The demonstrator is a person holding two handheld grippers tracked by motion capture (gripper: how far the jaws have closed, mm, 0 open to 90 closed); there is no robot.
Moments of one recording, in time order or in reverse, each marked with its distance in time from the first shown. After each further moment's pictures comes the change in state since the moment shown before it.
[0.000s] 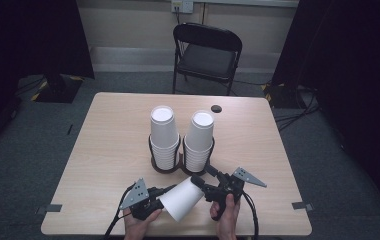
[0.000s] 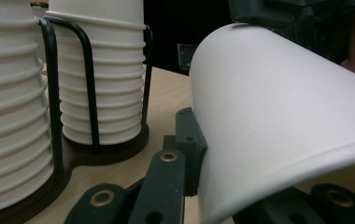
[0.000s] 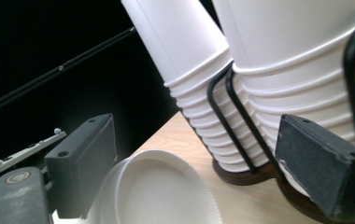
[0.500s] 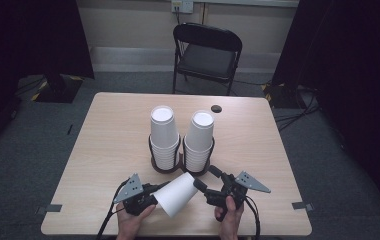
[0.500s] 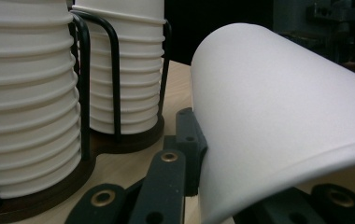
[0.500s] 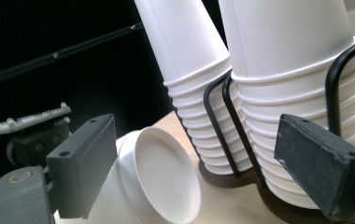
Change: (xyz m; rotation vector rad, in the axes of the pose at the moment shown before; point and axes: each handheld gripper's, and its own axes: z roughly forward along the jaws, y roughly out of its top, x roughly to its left) left arm 0.014 0.008 -0.010 0.059 0.017 0.000; right arm 0.003 -0.003 -0.013 -0.019 -0.008 -0.165
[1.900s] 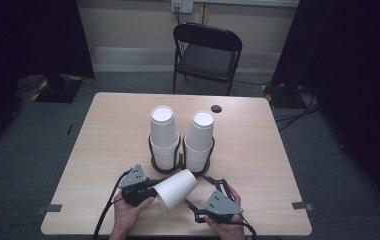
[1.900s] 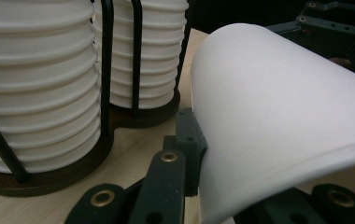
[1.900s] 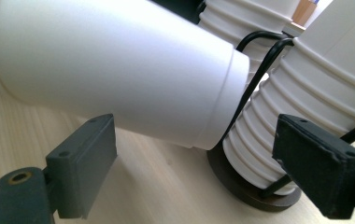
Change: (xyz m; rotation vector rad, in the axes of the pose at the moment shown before) left arm 0.018 0.016 0.006 0.172 0.004 -0.048; right arm 0.035 -0.023 0.005 0.309 -0.092 -0.769
